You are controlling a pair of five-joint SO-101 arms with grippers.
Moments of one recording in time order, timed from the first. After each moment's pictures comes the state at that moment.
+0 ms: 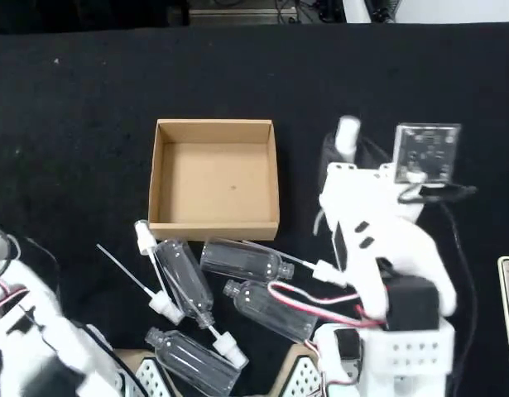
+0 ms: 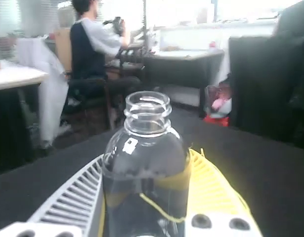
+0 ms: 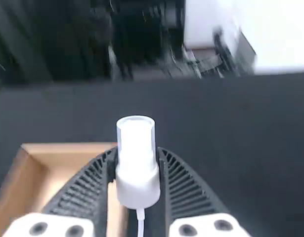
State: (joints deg) left arm -53.5 -34.5 84.6 -50.2 -4.4; right arm -2.5 -67.6 40.7 55.0 -5.0
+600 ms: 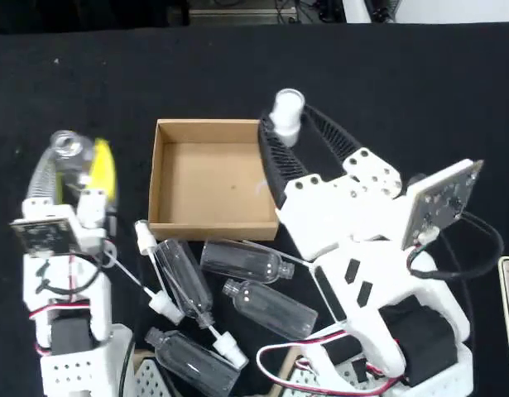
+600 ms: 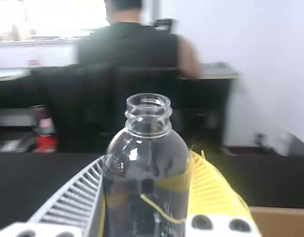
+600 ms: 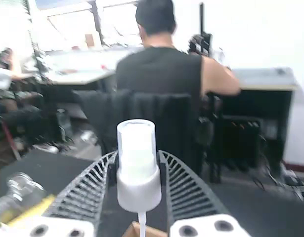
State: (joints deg) left arm -11.4 -102.6 85.2 18.7 -4.8; right arm -24.8 -68.3 28.7 44.8 -5.0
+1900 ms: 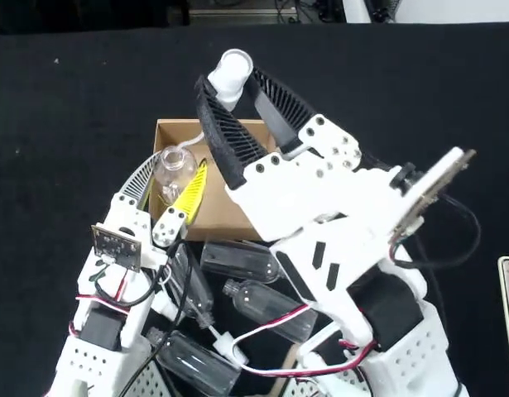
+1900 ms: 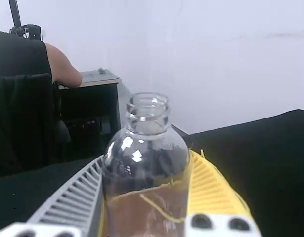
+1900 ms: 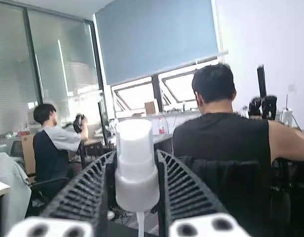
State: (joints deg) left arm 13.2 -102.4 96.1 5.8 -4.9; right arm -35.3 -59.5 29.8 18.6 -9.8
